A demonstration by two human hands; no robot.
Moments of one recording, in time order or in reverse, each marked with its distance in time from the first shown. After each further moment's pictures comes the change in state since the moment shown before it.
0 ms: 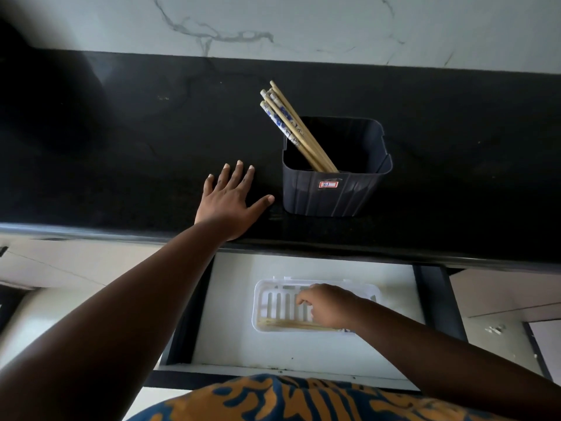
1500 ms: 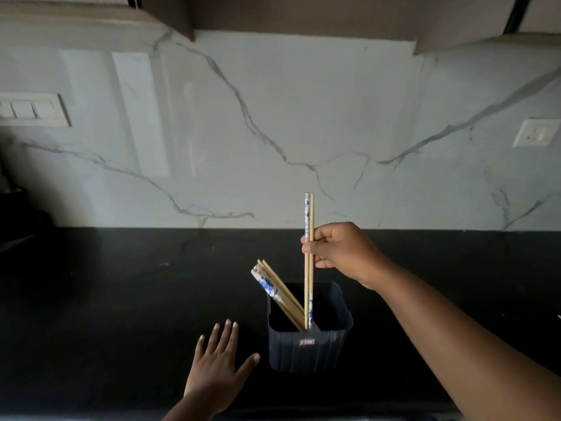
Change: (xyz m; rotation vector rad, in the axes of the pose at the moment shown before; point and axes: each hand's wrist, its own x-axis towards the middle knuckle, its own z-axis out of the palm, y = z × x) left_hand -0.004 0.002 -0.002 -0.075 -0.059 -0.044; right_hand -0.125 -0.069 -0.305 0.726 0.946 -0.279
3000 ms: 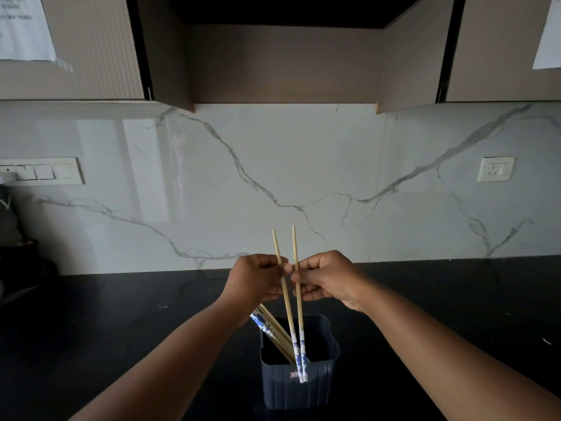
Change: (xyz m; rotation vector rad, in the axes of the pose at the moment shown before) left_hand -0.018 0.148 -0.237 -1.225 0.079 0.149; right_hand -0.018 -0.023 -0.018 0.262 -0.143 0.024
